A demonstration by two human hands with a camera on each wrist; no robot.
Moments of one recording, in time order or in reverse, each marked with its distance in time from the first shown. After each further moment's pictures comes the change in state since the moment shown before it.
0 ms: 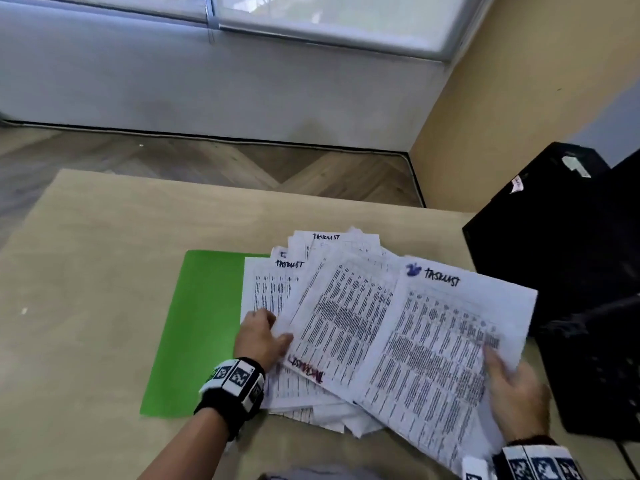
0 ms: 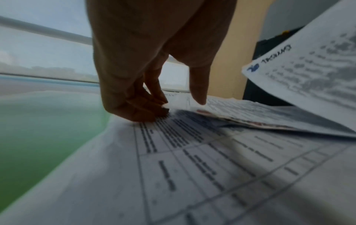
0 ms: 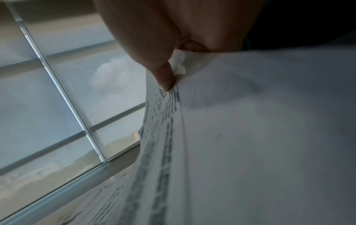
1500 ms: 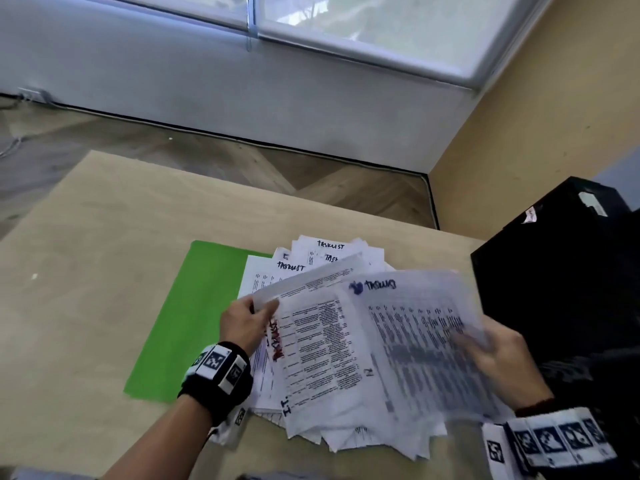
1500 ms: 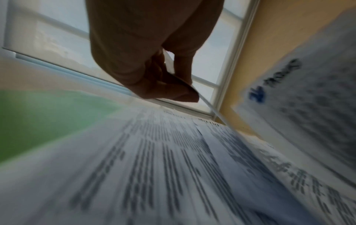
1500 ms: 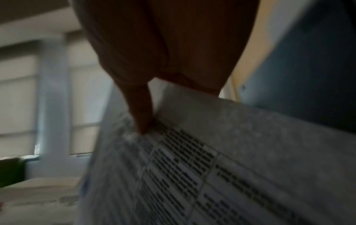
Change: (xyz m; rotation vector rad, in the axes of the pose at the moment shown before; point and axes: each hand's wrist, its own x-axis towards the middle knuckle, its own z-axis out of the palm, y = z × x) left_hand -0.009 0.032 -0.018 -0.519 0.165 -0.125; right_hand 0.070 -0.059 -0.005 -0.082 -0.572 -0.529
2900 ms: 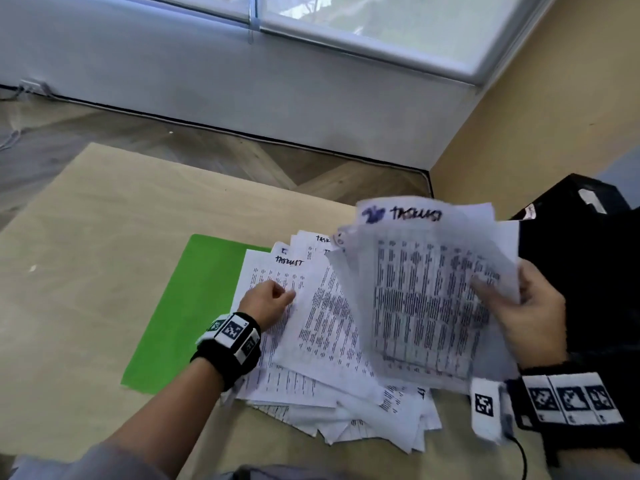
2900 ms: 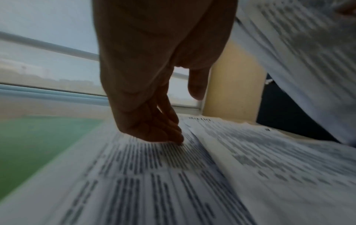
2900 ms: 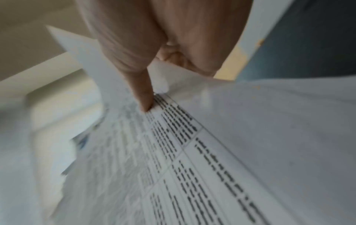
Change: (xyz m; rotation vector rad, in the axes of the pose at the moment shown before) left_hand 0.017 0.026 0.016 0.408 -0.252 0.036; right_hand 0.032 -0.033 -0.020 0.226 0.360 -0.081
